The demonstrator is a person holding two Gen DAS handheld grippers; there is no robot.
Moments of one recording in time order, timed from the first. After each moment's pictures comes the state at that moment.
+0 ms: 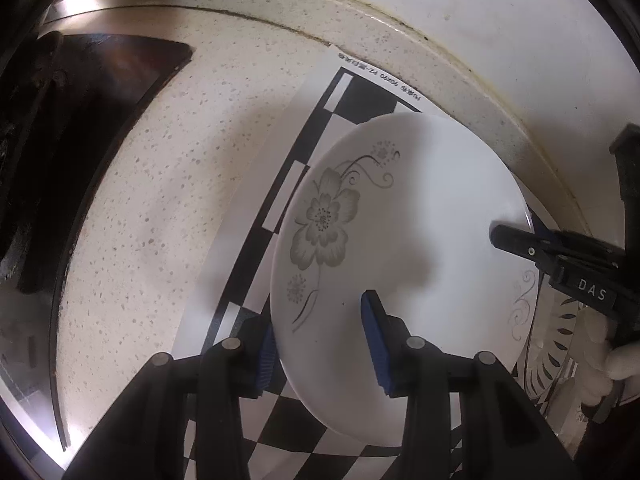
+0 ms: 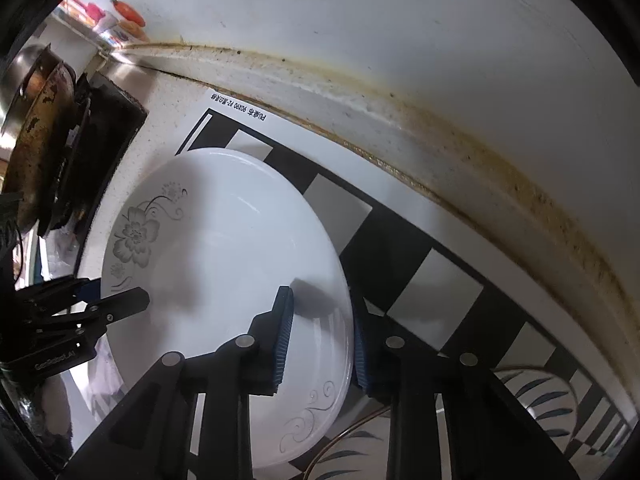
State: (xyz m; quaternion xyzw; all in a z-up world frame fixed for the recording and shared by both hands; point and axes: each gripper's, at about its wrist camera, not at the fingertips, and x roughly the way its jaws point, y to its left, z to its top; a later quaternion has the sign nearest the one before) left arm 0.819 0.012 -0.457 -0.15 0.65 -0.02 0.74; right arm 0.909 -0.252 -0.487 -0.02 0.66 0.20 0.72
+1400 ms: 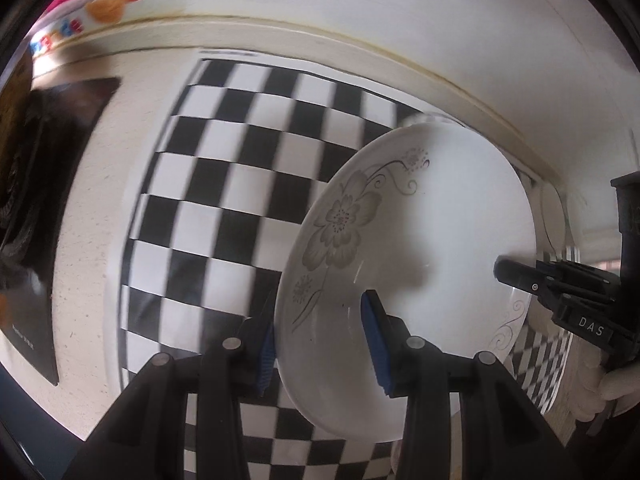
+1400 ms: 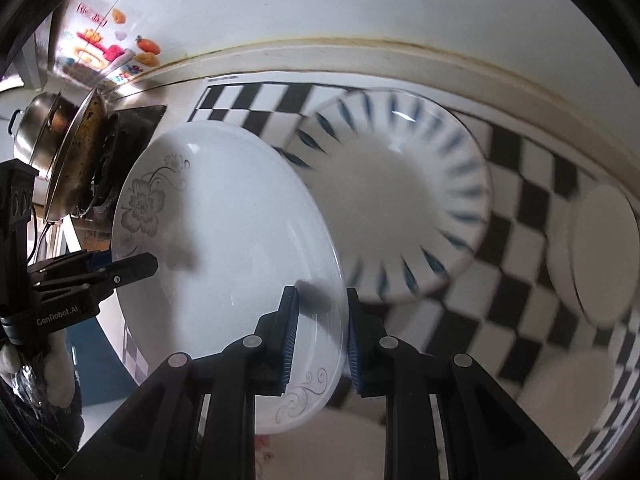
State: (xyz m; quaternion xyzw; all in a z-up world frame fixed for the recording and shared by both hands) left arm 0.717 -0.092 -0.373 -0.05 0.66 -0.12 0.74; right arm 0.712 -0.384 -0.399 0.09 0.66 0.12 0.74
